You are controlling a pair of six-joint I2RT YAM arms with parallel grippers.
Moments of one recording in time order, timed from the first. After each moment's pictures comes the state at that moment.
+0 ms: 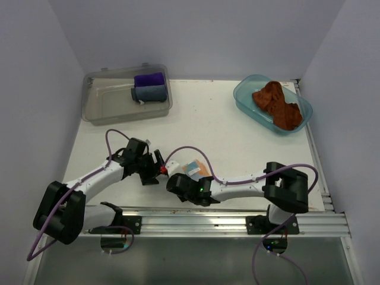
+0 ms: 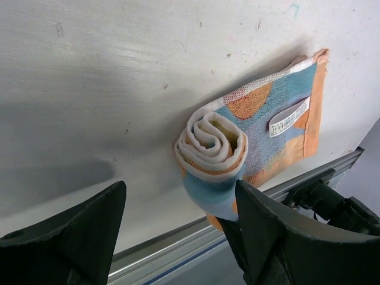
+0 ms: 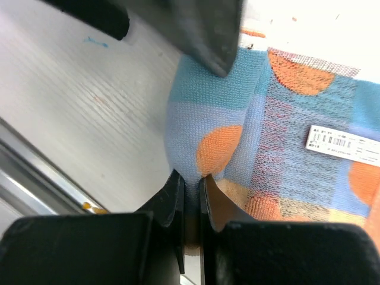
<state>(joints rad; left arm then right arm) -0.40 1.23 0.54 -0.38 0.37 -0.86 1.36 1.72 0.97 -0.20 0.45 0.43</state>
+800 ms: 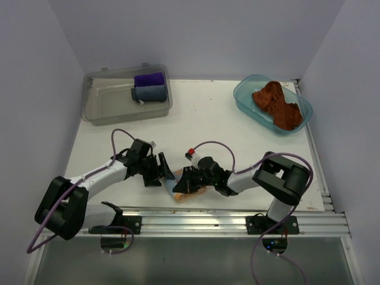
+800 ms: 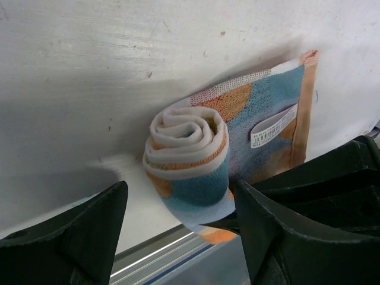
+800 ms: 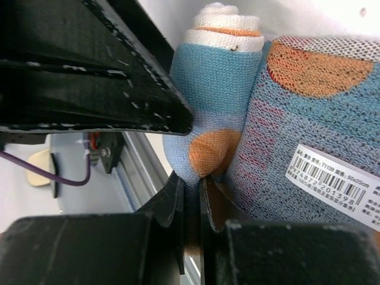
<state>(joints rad) -0.45 1.25 0.54 -0.37 0.39 -0.83 1.01 1.72 0.56 0.65 -0.33 0.88</state>
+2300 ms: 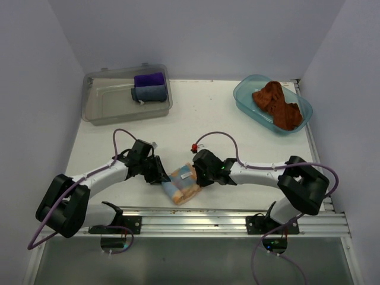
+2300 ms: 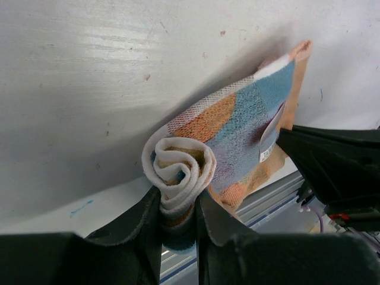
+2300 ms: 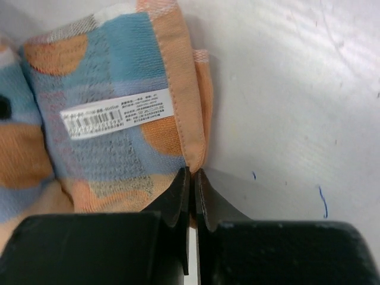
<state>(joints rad) -0.47 1.29 0.53 -0.33 0.39 -0.82 0.99 1.54 0.76 -0.22 0.09 0.60</state>
